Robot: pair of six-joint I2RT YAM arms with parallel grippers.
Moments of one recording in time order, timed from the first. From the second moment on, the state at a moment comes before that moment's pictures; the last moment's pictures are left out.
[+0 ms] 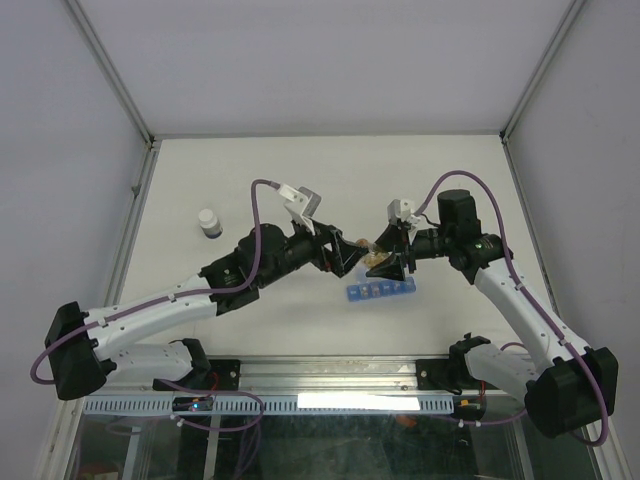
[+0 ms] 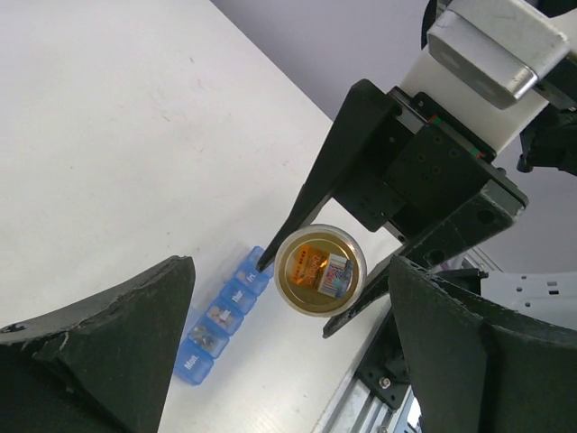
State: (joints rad) left arm -1.03 1.12 0.85 0.21 -0.08 -0.49; right arm 0.34 1.04 0.84 -0.47 -1.15 -0.54
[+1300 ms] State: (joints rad) left arm -0.99 1.05 0.65 0.42 0.37 0.17; right arm 0.33 1.04 0.83 -0.48 -1.15 -0.55
